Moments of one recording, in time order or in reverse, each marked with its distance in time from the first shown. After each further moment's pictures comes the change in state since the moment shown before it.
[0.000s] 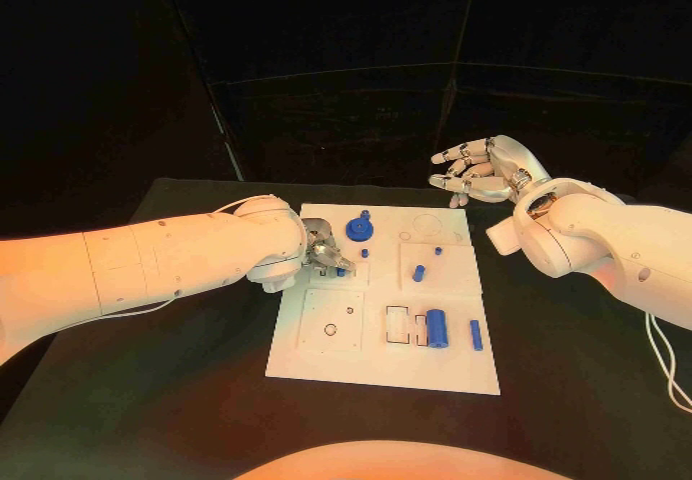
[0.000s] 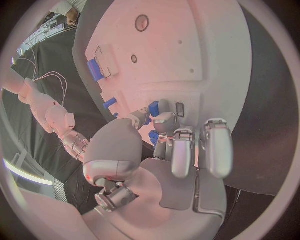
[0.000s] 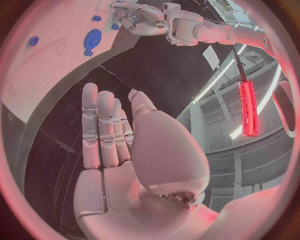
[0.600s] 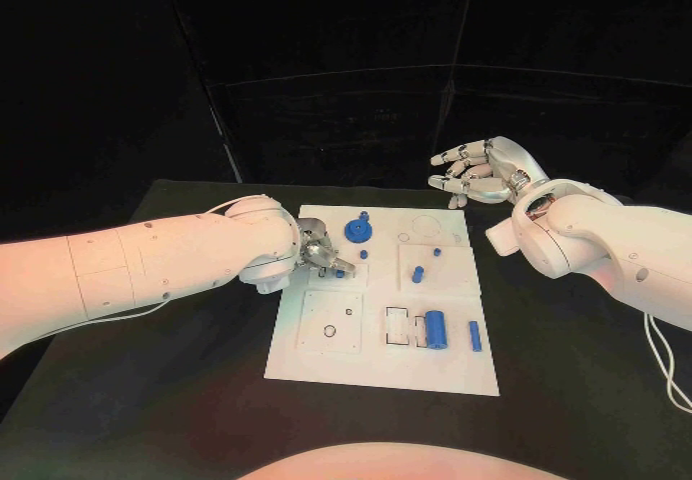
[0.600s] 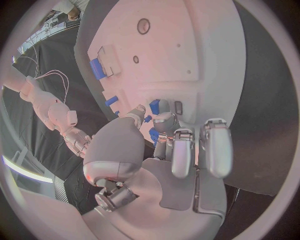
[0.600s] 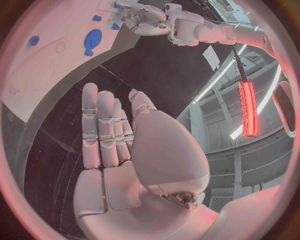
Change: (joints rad) left arm -0.003 -0.036 0.028 0.035 0.002 0.000 -0.006; left_hand 0.031 0.017 -0.218 0.087 -0.086 0.003 -0.004 -0.006 -0.007 0.000 0.000 -0.001 -0.014 0.000 0.000 0.000 0.000 0.000 -0.004 -0.004 0.000 0.000; right arm 0.000 -0.001 0.000 -0.003 0.000 0.001 0.001; right_hand -0.004 0.004 0.000 0.006 0.000 0.000 0.000 0.004 0.000 0.000 0.000 0.008 -0.002 -0.004 0.004 0.000 0.000 0.000 0.000 0.000 0.000 -0.002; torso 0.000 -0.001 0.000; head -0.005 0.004
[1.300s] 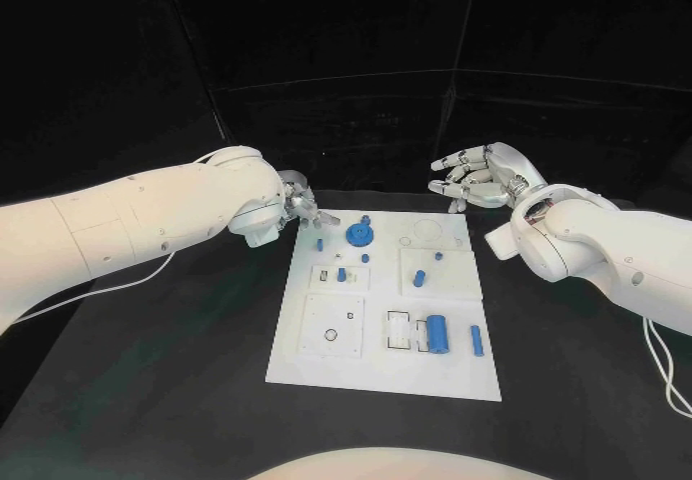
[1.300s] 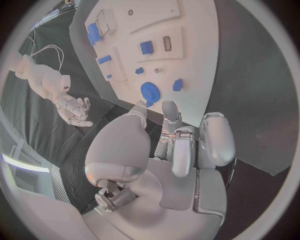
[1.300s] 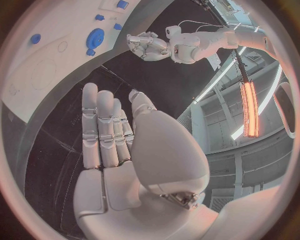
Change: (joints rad) left arm 0.077 0.036 0.066 -0.191 0.036 0.039 0.009; left_hand 0.125 0.014 -0.144 0.044 -0.004 -0.113 0.052 -0.100 -0.063 -0.135 0.041 -0.195 -0.223 0.002 0.017 0.000 0.000 0.000 -0.032 0.014 -0.108 -0.123; right arm -0.001 0.016 -0.003 -0.024 0.000 0.004 -0.001; right_hand 0.000 0.000 0.000 0.000 0.000 -0.007 0.000 0.004 0.000 -0.007 0.000 0.000 -0.002 -0.004 0.004 -0.012 -0.009 0.000 0.000 0.000 -0.008 -0.002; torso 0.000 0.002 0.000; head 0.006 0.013
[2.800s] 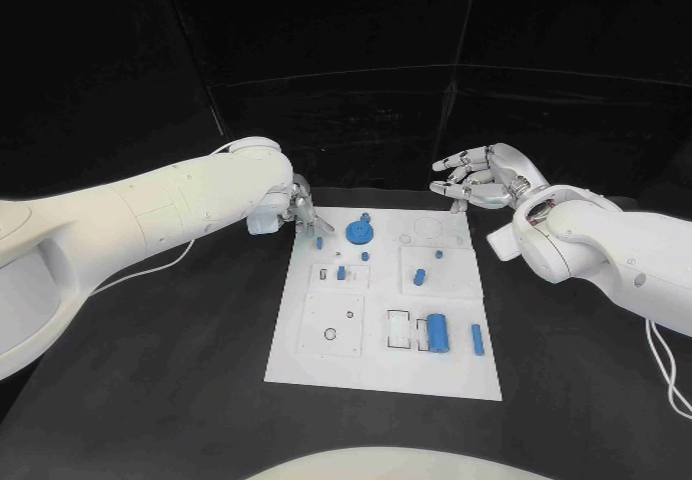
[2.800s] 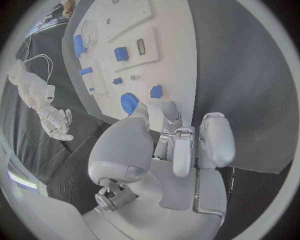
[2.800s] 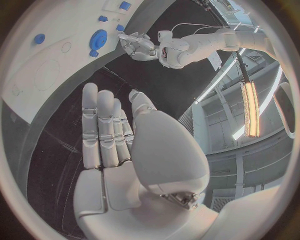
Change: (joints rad) left arm -0.008 0.160 -0.003 -0.298 -0.056 0.269 0.018; left_hand 0.044 0.055 -0.115 0.003 0.000 0.065 -0.004 -0.031 -0.067 0.011 -0.004 0.006 -0.001 0.000 0.007 0.000 0.000 0.000 0.004 0.010 0.004 0.023; right arm 0.000 0.003 -0.001 0.000 -0.004 0.002 -0.001; right_hand 0.000 0.000 0.000 0.000 0.000 0.000 0.000 0.000 0.000 0.000 0.000 0.005 -0.002 -0.004 -0.004 -0.005 -0.004 0.000 0.000 0.000 0.000 -0.002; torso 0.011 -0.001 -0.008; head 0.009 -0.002
